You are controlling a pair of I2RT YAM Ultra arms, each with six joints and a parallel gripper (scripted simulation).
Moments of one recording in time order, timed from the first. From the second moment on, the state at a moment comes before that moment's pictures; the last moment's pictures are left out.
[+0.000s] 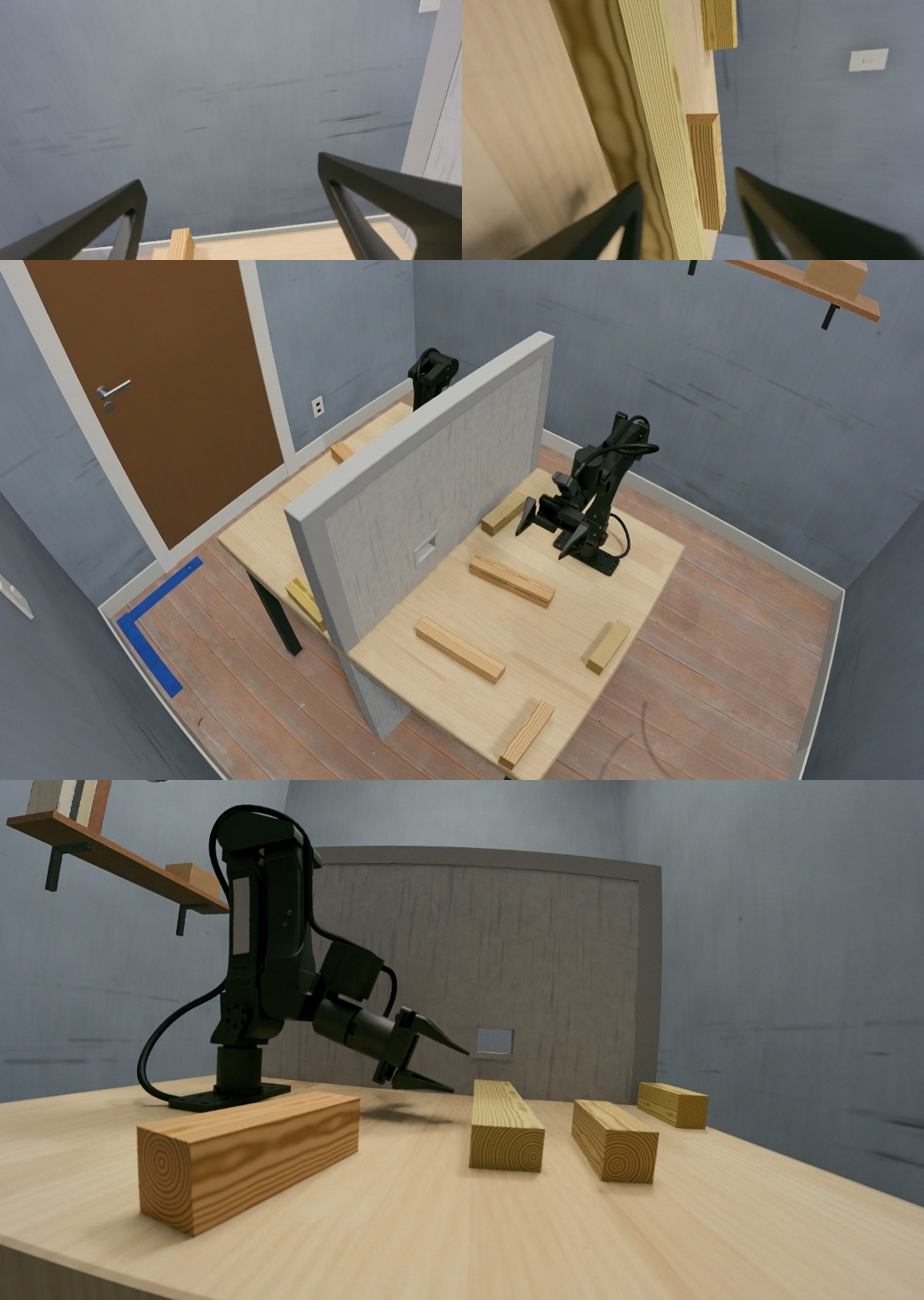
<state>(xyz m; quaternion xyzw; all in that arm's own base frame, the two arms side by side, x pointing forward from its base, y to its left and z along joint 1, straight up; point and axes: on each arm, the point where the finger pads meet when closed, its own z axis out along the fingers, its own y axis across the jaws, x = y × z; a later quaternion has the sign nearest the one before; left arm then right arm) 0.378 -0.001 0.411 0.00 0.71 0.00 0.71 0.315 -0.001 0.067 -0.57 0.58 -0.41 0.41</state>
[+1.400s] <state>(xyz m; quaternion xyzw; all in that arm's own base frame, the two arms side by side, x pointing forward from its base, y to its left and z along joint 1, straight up) 0.378 -0.001 0.411 0.00 0.71 0.00 0.71 0.350 -0.002 0.132 -0.57 0.58 -0.41 0.41</state>
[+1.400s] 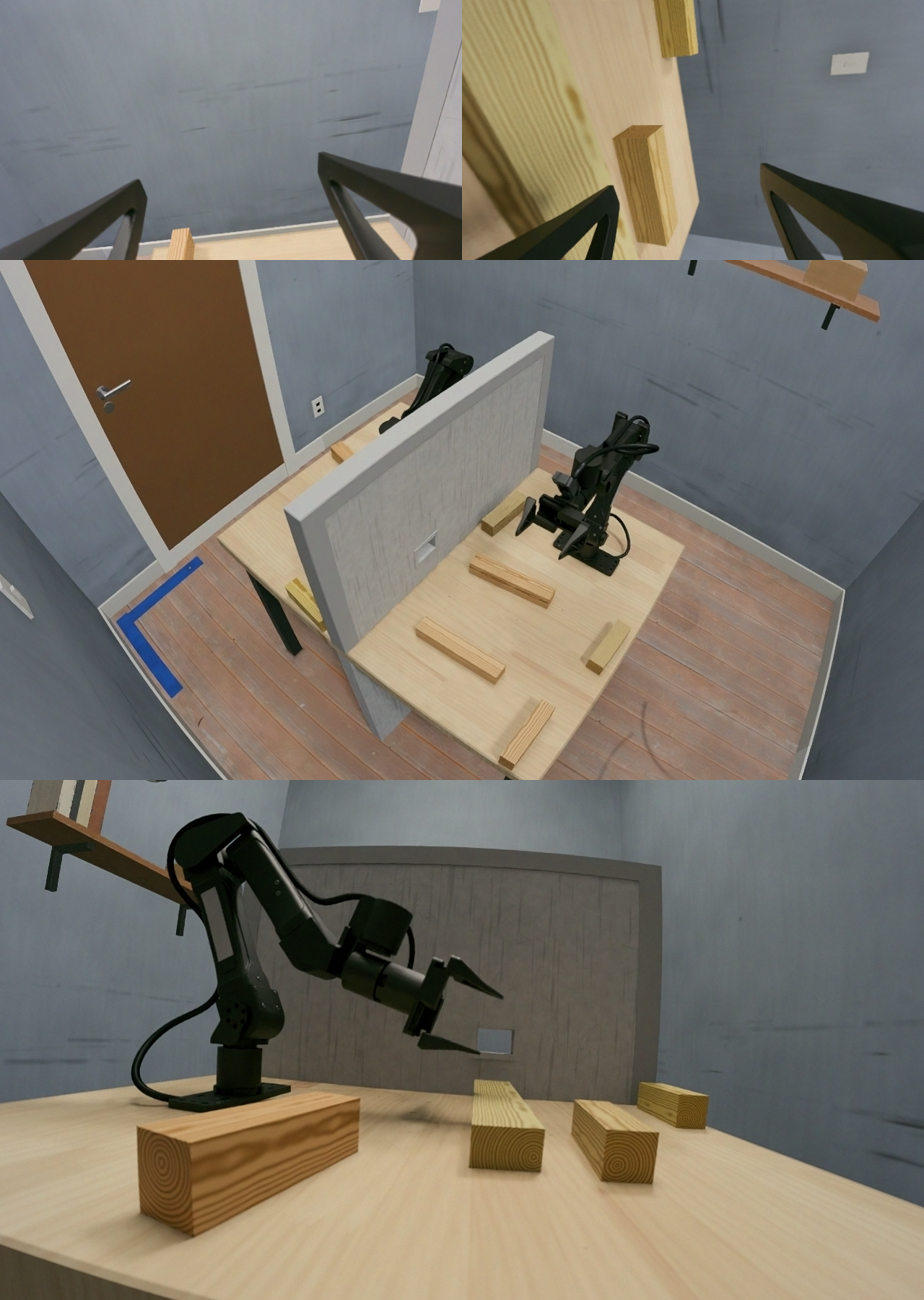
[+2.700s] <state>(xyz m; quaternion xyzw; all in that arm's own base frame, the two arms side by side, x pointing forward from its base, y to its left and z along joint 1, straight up) 0.378 -0.001 0.411 0.00 0.71 0.00 0.71 0.367 -0.002 0.166 -0.65 0.66 -0.27 0.27</state>
